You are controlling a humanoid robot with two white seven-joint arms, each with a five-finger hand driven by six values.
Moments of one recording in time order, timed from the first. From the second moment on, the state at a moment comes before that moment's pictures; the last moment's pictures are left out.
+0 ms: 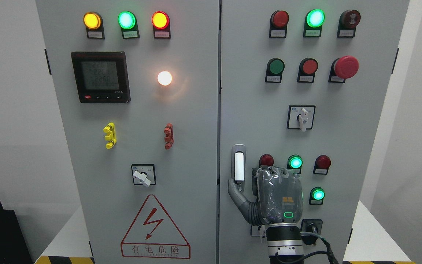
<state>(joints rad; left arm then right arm) 0.00 -0.09 0.01 0.00 0.00 -0.09 0.00 -0.51 0.14 0.28 -1.63 1.34 0.21 -0.24</state>
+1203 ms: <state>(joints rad) 0.00 -0.09 0.01 0.00 0.00 -0.09 0.00 -0.48 0.15 0.27 -1.66 1.33 0.21 -0.25</state>
